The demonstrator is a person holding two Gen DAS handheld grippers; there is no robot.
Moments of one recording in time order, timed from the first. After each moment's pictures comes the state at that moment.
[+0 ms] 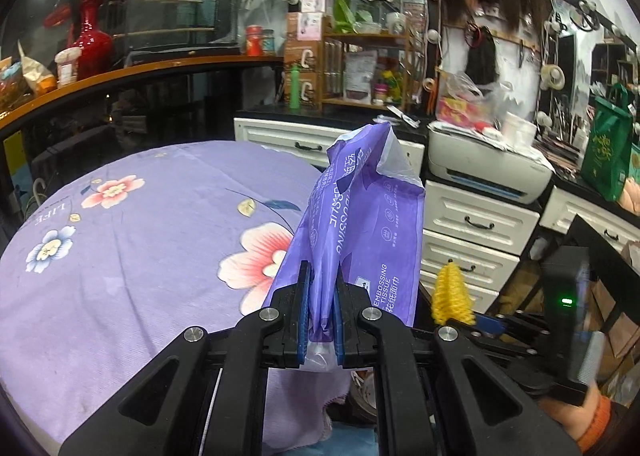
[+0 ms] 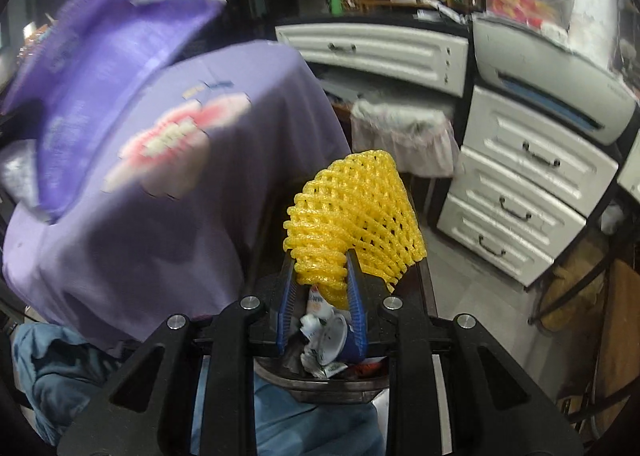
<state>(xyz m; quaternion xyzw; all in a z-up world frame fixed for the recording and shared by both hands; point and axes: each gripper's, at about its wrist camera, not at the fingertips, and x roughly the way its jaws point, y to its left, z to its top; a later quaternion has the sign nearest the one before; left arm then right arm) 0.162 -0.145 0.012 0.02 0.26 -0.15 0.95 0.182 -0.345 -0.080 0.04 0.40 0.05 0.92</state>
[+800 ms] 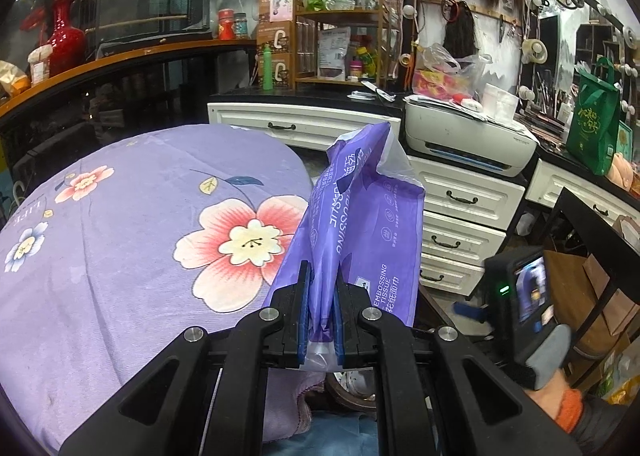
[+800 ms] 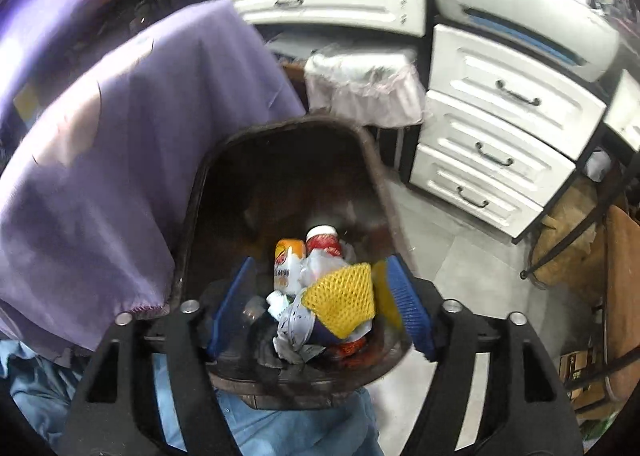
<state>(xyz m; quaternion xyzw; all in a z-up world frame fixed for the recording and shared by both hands) 0.166 -0.170 -0.009 0.04 0.29 -0.19 0.94 0.187 -0.377 -0.117 0.08 0.42 -0.03 0.90</state>
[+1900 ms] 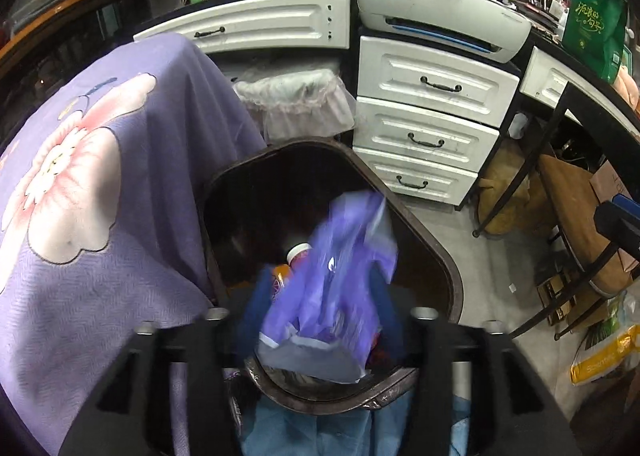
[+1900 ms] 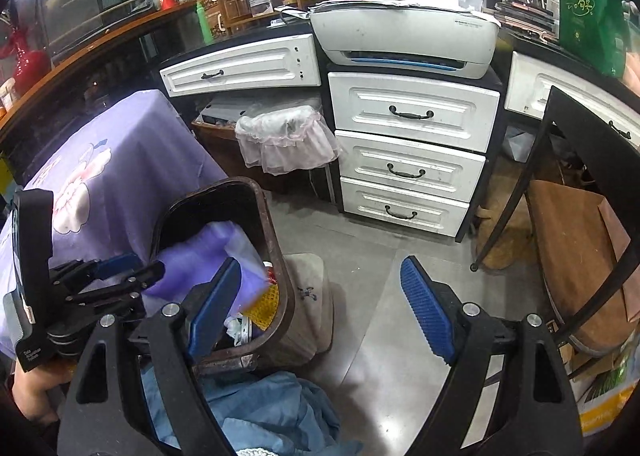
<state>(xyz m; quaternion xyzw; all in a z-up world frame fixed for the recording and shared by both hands) 0.210 -0.264 -0.116 0.12 0.42 -0.23 0.87 0.097 -0.459 -0.062 0.13 0.36 -0.12 0.92</state>
